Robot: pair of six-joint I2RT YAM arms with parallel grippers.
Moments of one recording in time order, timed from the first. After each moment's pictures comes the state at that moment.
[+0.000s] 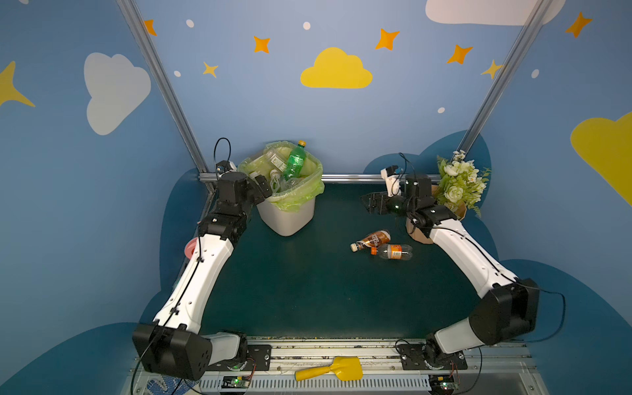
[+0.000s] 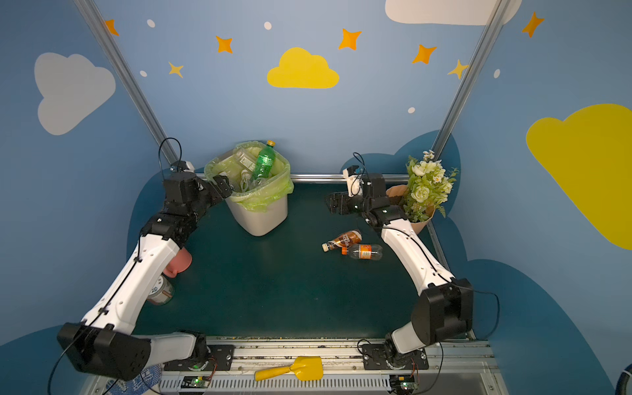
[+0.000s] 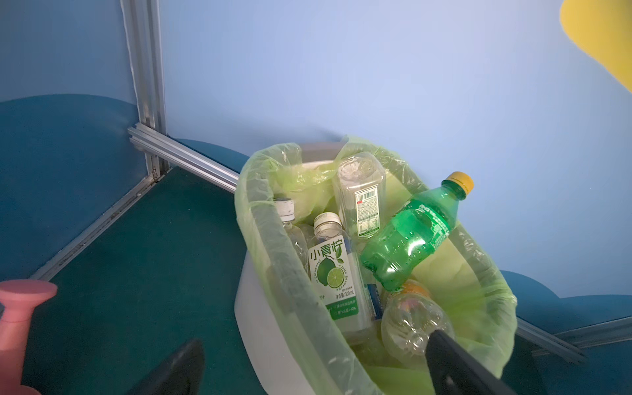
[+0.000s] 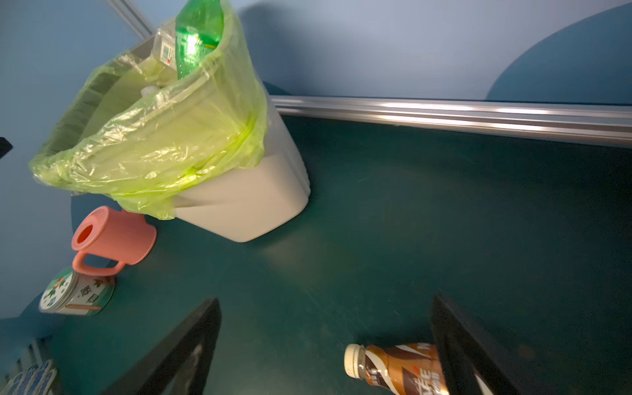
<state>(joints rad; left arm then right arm) -0.14 1.34 1.38 -0.42 -0.19 -0.55 0.32 1.46 1.33 -0.35 -0.35 0.19</state>
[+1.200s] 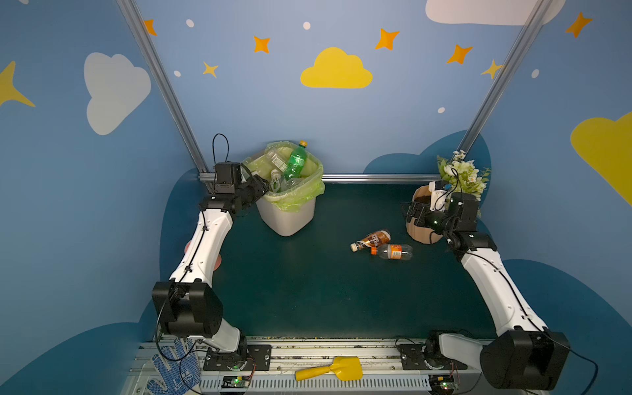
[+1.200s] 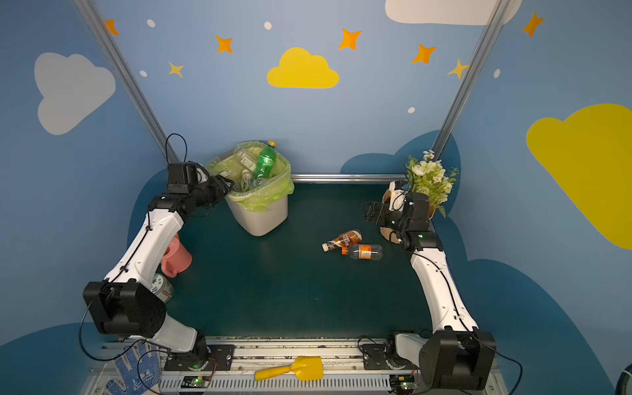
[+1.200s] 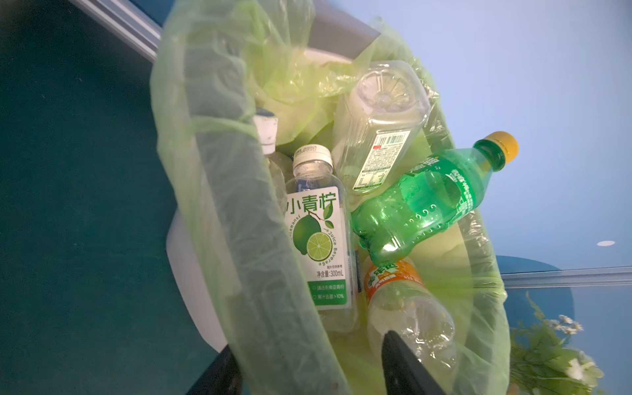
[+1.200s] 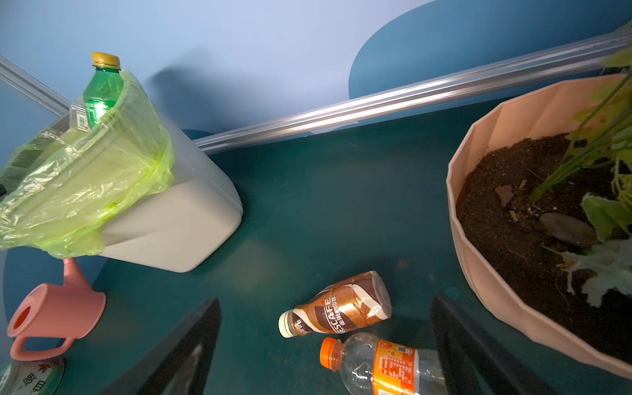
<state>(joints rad) -0.01 1.56 1.53 -0.55 0.26 -0.72 0.03 1.21 1.08 -0.34 -0.36 0.25</state>
